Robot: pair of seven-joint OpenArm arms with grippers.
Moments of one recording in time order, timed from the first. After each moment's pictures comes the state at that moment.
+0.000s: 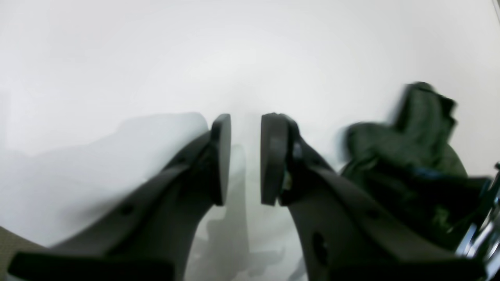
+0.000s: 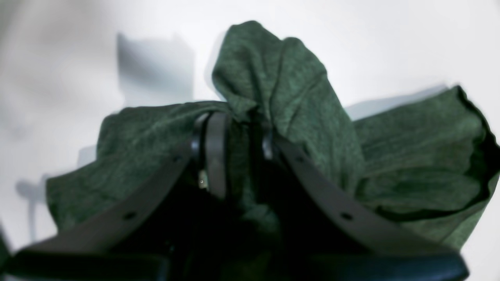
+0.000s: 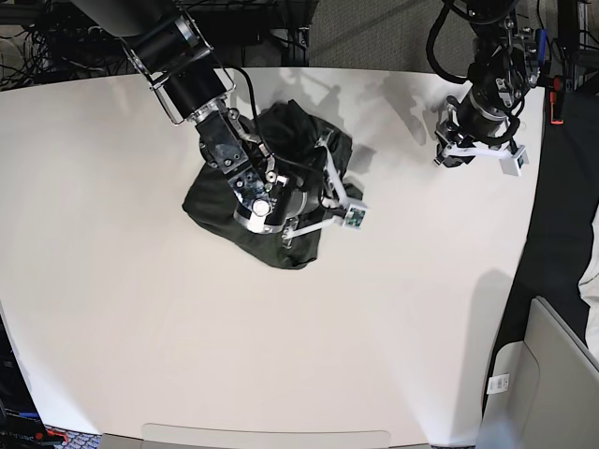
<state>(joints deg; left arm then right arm) 21.0 -13.6 -12.3 112.7 -47.1 28.6 47.8 18.9 -1.0 -30.5 77.5 7.0 39.2 -63.8</state>
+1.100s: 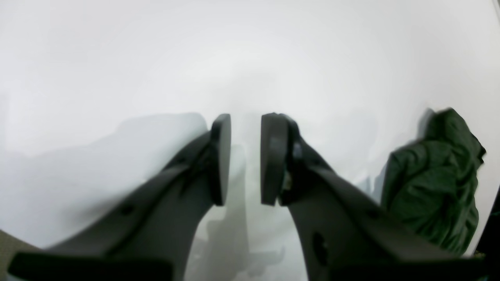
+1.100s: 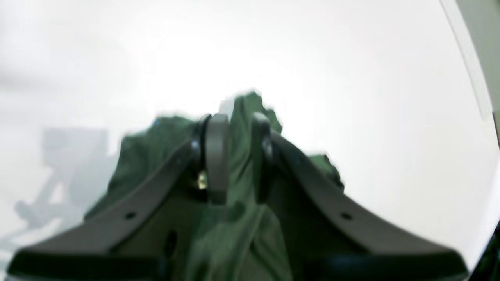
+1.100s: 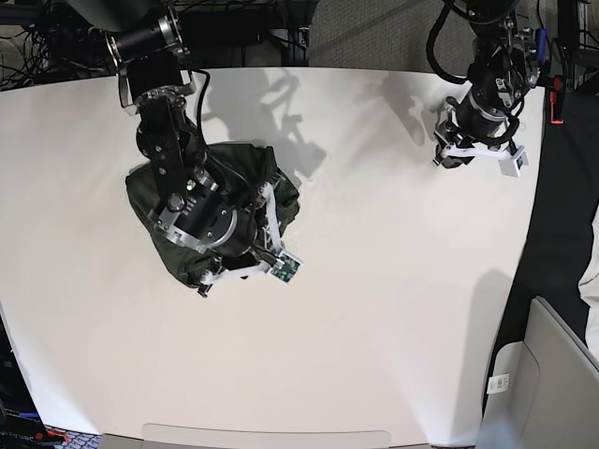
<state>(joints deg) 20.8 -13.4 -12.1 112.8 -47.1 28.6 47.8 14.3 5.8 -18.6 105.8 4.2 38.9 -69.4</state>
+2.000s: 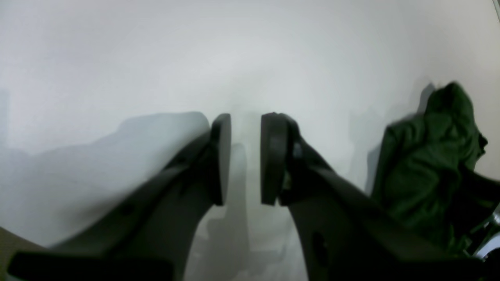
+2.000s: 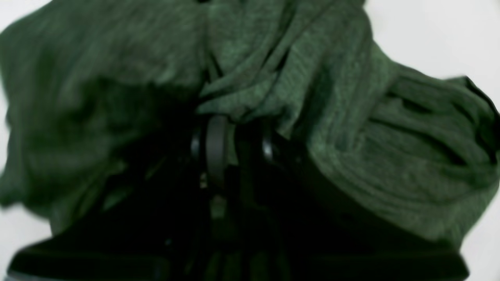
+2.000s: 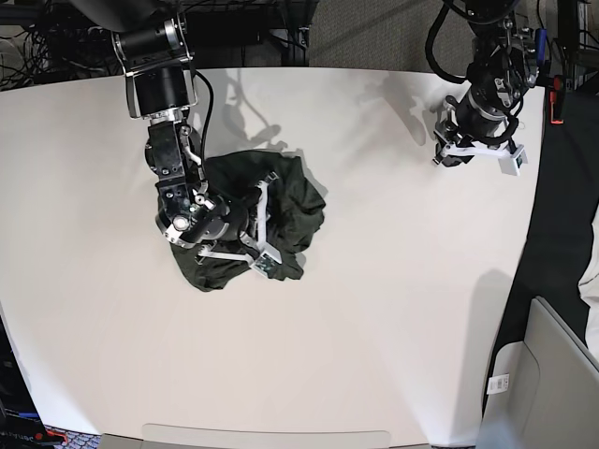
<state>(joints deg) 21.0 -13.4 -12.0 112.6 -47.1 28.6 47.8 17.3 1.2 -11.1 77.7 4.1 38.7 -59.4</state>
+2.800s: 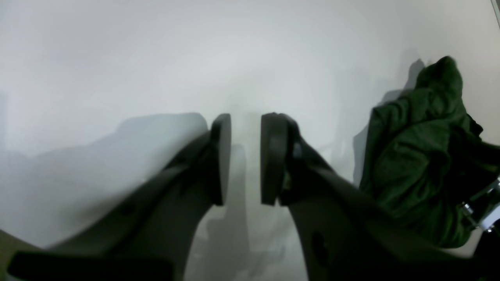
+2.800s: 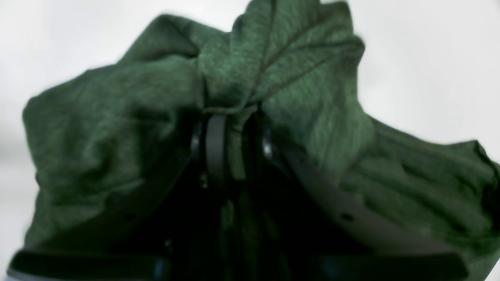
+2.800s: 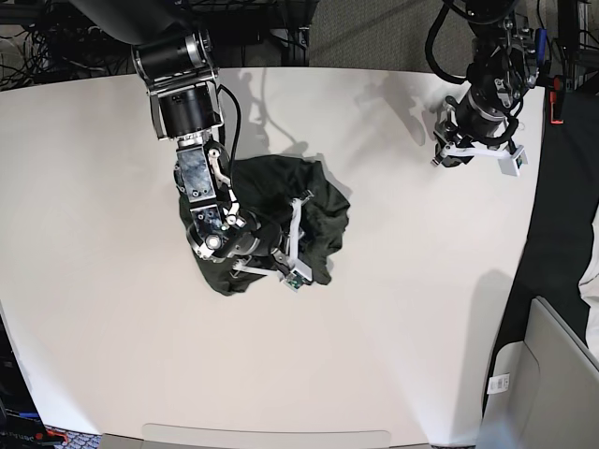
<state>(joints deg) 20.9 -13.4 -12.0 112.6 -47.1 28.6 47.8 22.6 -4.6 -10.9 65.3 0.5 38.7 -48.2</state>
